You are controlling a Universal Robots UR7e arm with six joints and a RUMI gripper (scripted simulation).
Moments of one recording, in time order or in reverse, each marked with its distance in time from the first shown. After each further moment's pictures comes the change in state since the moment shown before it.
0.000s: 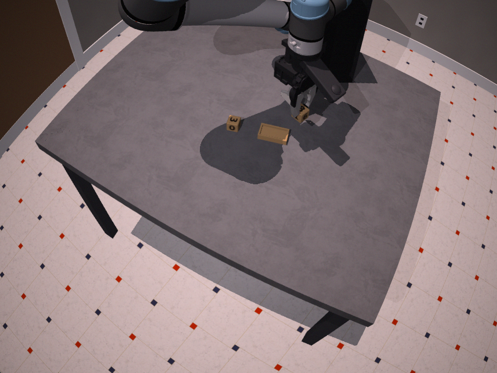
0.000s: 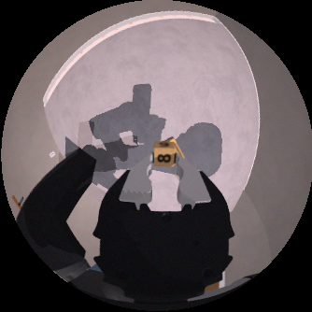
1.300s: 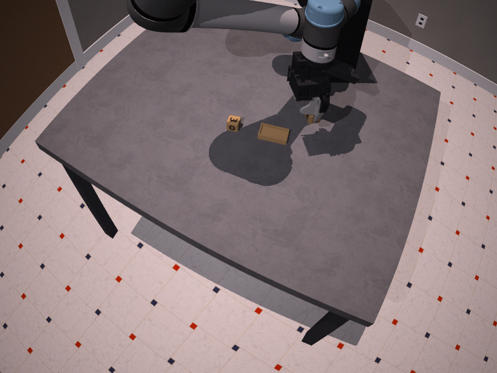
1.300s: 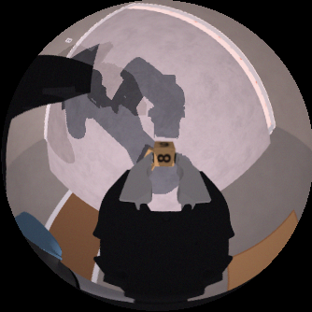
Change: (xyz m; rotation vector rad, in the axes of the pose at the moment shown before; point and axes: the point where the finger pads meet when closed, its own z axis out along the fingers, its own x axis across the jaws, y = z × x) arm -0.022 -0.024 0.003 -0.001 -0.001 -1.057
